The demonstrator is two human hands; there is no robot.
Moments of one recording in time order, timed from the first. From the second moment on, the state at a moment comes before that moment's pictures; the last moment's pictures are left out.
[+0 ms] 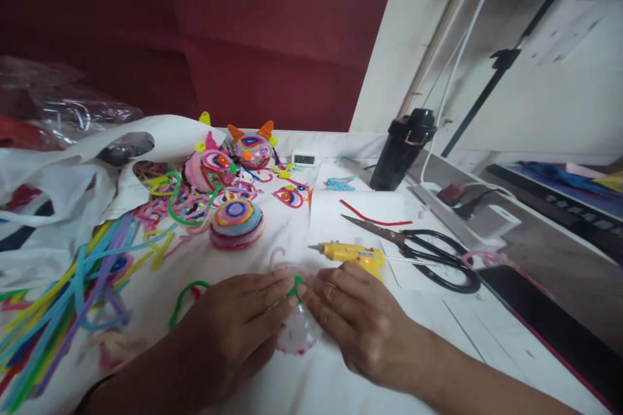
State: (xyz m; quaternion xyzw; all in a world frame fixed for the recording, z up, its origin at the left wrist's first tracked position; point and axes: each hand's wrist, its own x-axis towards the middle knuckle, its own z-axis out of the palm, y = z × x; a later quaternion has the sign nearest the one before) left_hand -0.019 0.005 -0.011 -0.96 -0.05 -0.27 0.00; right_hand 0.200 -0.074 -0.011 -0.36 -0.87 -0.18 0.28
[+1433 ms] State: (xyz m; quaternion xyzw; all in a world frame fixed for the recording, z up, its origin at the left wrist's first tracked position) left_hand -0.026 0.004 -0.036 -0.95 -0.09 -0.31 -0.02; right_hand 0.211 -0.065 -0.010 -0.37 -0.84 -0.03 0.39
